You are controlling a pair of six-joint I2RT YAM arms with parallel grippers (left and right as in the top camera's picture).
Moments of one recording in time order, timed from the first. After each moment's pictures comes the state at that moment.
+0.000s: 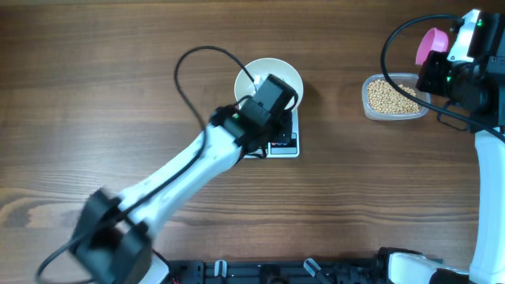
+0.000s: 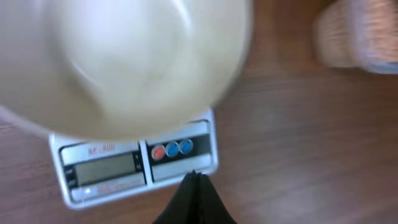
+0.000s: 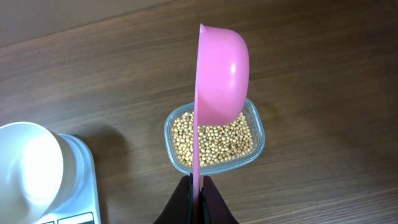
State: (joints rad) left arm -0.72 1.64 1.27 -0.63 0.00 -0.60; right arm -0.12 1.40 1.61 -1.07 0.03 0.12
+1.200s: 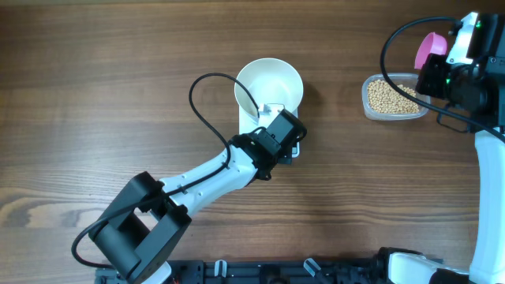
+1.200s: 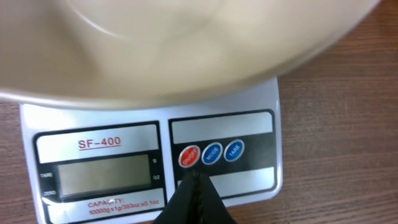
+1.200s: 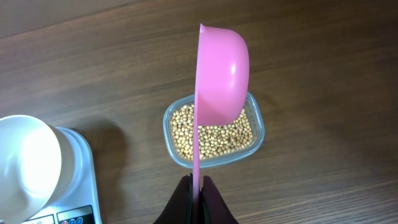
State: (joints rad) left arm -0.82 1.76 1.04 -0.35 -0.21 -0.68; right arm -0.12 1.40 1.61 -1.09 0.03 0.12
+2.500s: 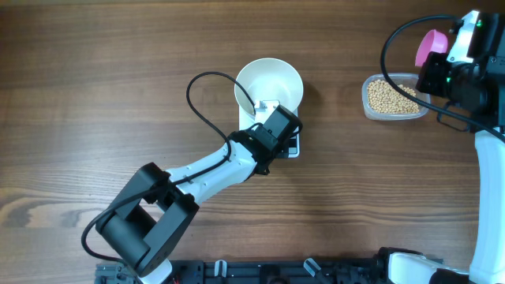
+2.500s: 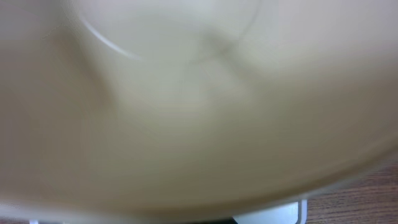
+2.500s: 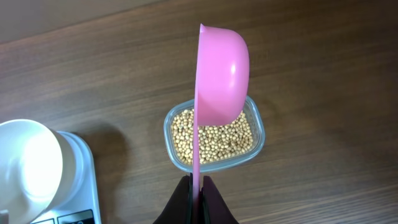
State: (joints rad) left arm -0.78 1.81 1.04 -0.29 -0.21 -0.68; right arm -0.12 1.40 1.61 -1.08 0.03 0.12
